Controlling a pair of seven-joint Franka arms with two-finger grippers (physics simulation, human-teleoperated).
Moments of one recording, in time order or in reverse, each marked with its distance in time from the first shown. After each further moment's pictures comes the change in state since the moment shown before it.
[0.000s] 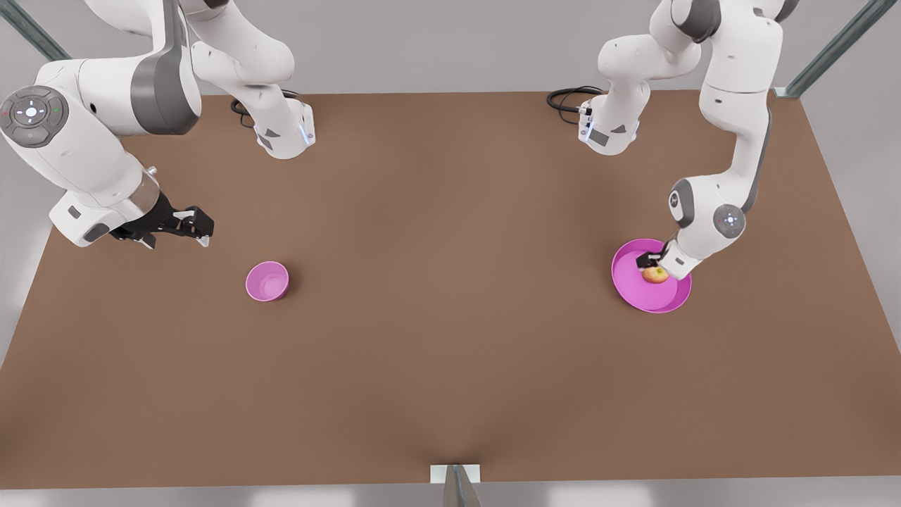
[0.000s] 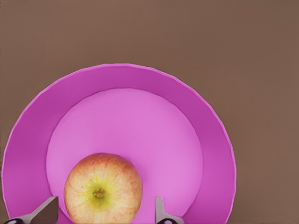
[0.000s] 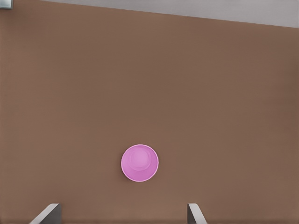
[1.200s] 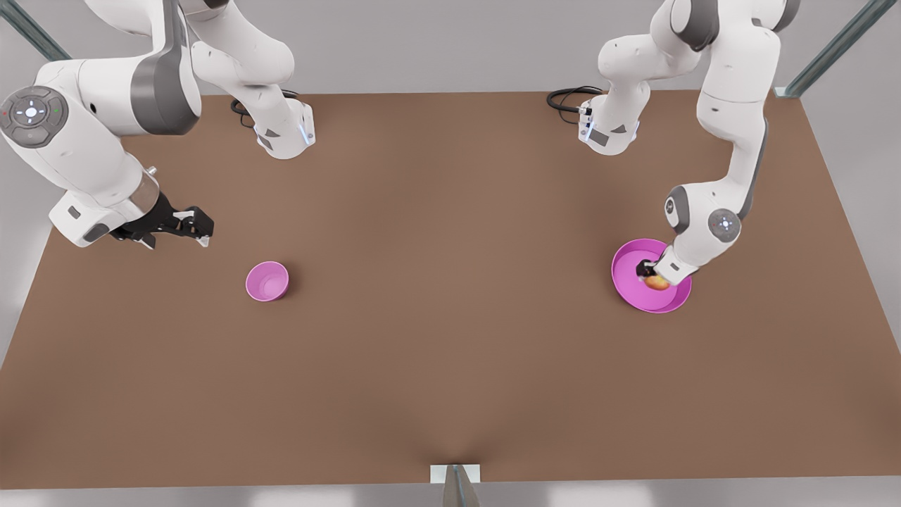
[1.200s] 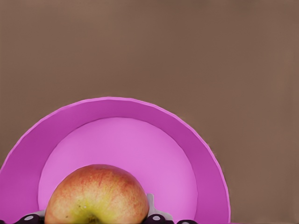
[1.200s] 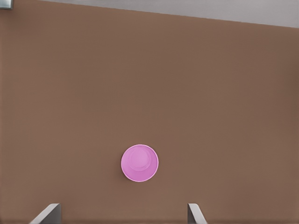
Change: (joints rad) left arm -0.003 0.028 -0.049 0.049 -0.012 0.070 0.079; right arm 0.000 0.000 0.000 0.000 0.000 0.000 0.000
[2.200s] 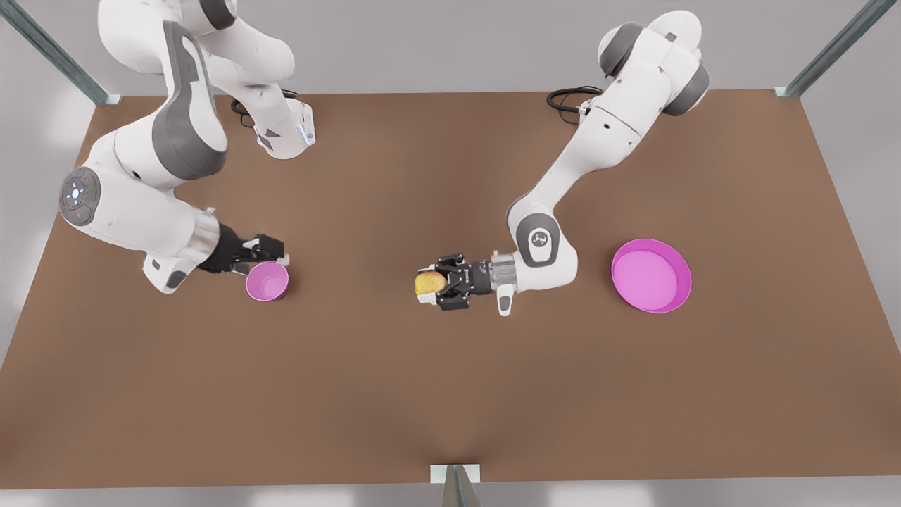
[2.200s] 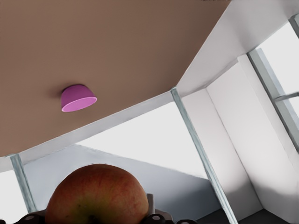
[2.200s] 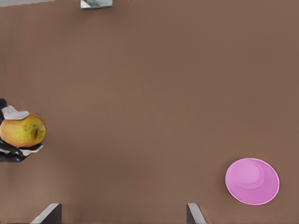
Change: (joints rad) left arm -0.436 0.421 -0.312 0.834 -1.767 -0.342 -0.588; right arm 0.057 0.161 -0.007 -0.013 0.480 0.138 0.011
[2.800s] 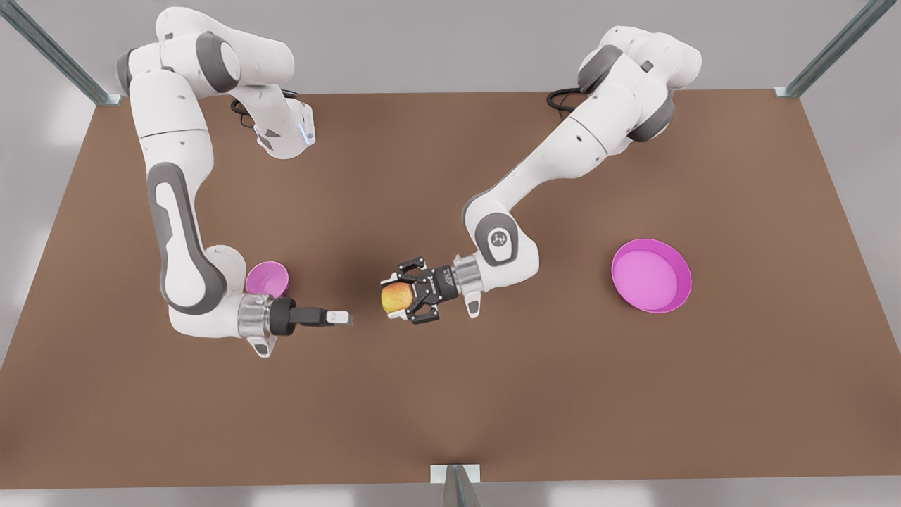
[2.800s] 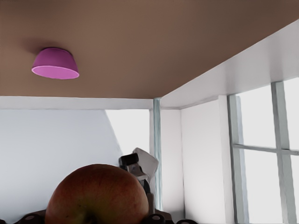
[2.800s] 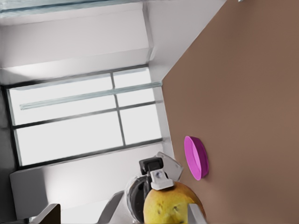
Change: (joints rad) left arm -0.081 0.186 -0.093 0.288 -0.056 0.281 -0.330; right arm -0.049 0.339 0.031 -0.192 1.126 0.171 -0.528
